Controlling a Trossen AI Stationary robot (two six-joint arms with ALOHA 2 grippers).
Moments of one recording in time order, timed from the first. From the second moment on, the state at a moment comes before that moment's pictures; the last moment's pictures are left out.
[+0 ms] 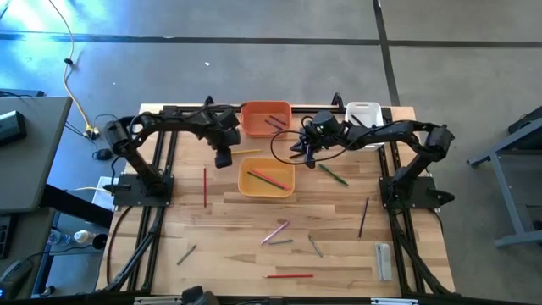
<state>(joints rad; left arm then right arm) 0.74 1.66 0.90 -0.62 0.10 0.40 -0.51 1.64 0.76 0.25 -0.42 -0.19</state>
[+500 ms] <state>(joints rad) 0.71 1.76 0.91 -0.63 0.07 0.32 -0.51 1.64 0.76 0.25 -0.42 -0.21</state>
